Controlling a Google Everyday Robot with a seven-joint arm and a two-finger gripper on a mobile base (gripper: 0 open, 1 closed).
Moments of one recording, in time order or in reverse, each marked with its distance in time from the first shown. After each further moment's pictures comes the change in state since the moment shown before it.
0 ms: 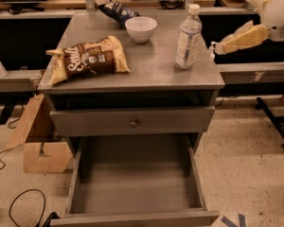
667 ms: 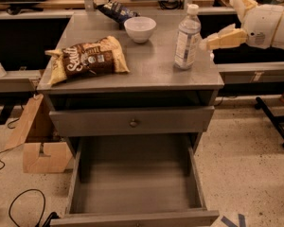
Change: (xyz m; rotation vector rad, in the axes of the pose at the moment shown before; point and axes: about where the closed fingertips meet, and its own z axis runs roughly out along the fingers) arm 0.004 -0.016 0.048 0.018 -0.248 0.077
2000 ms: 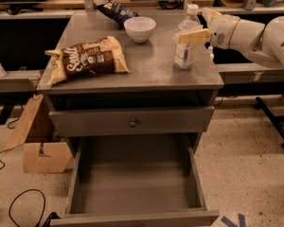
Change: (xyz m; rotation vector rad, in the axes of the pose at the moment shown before) arm 0.053 -0.034 0.098 0.016 -0.067 0.212
